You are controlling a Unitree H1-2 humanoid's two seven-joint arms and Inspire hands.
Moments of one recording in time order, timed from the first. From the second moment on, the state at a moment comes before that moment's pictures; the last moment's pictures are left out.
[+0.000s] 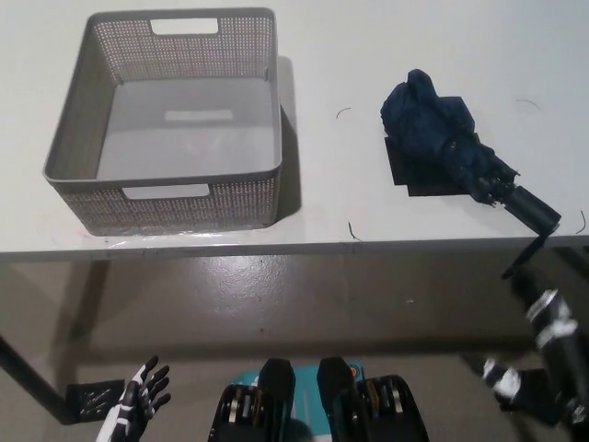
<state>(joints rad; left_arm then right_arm) 0.17 0.14 0.03 0.13 -0.10 -0.21 -0.12 0.05 -0.14 -0.05 -0.29 -0.06 -0.24 0.14</state>
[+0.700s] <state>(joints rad) 0.18 0.14 0.03 0.13 -0.10 -0.21 -0.12 -0.74 -0.34 0.09 0.30 -0.29 0.12 0.17</state>
